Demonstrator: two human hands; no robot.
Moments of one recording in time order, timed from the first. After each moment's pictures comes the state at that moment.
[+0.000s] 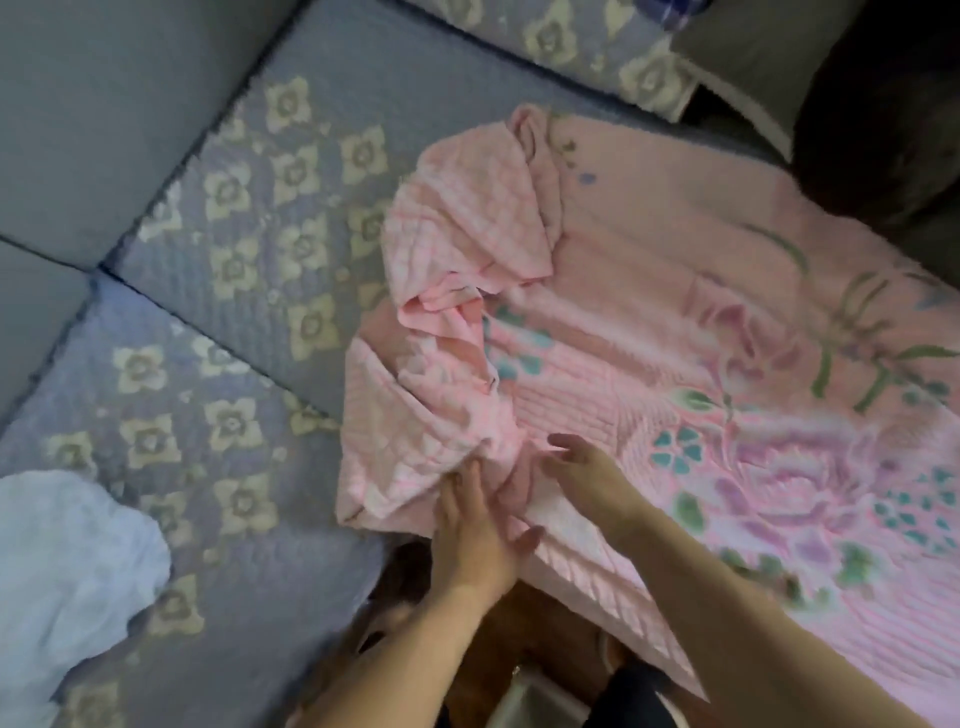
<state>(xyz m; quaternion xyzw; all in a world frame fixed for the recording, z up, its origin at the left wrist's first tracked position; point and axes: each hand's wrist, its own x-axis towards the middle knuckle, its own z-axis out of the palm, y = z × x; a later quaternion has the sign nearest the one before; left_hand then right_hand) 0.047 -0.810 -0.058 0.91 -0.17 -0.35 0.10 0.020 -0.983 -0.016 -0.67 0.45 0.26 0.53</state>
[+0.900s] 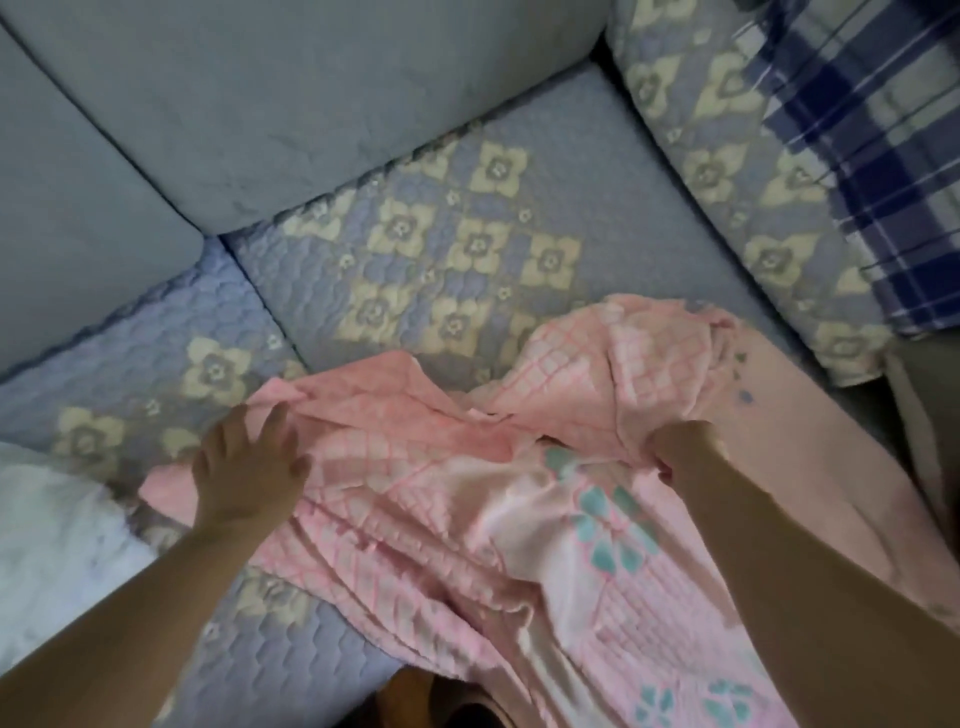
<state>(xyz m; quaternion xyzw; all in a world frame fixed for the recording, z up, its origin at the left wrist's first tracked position) 0.401 -0.591 -0.097 0.96 0.06 -0.28 0.03 0.357 -1.043 -0.047 -0.71 0.59 0.27 0.27</state>
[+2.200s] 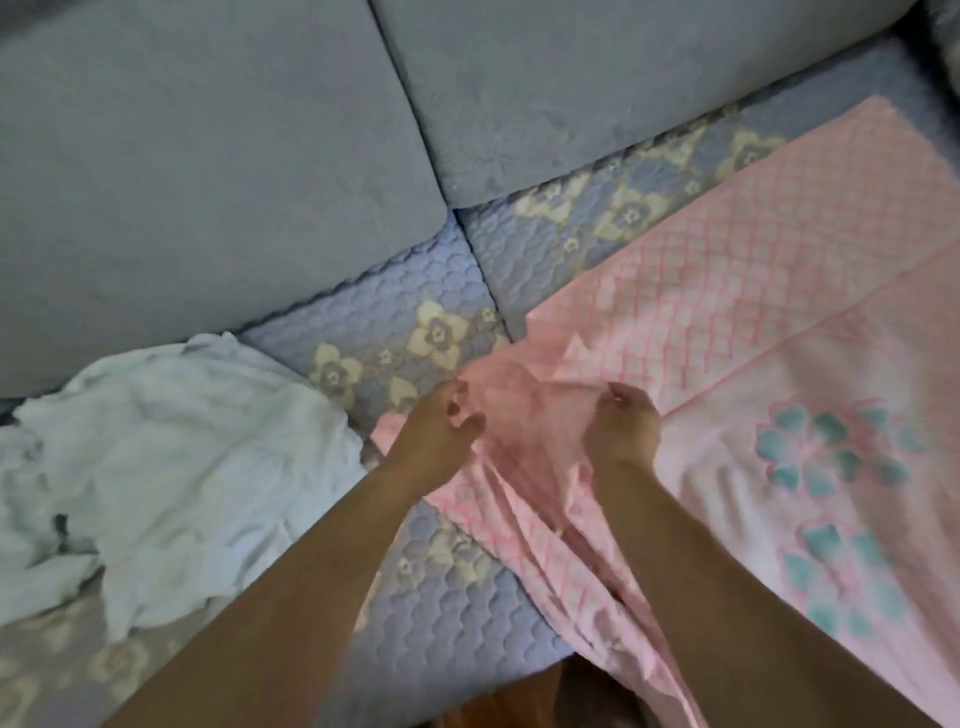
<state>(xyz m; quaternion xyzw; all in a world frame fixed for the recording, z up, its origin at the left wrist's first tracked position) 0.414 -0.556 -0.060 0.84 0.19 -0.33 0.40 0.417 -0.755 -0.104 -0.74 0.47 0.11 0.47</state>
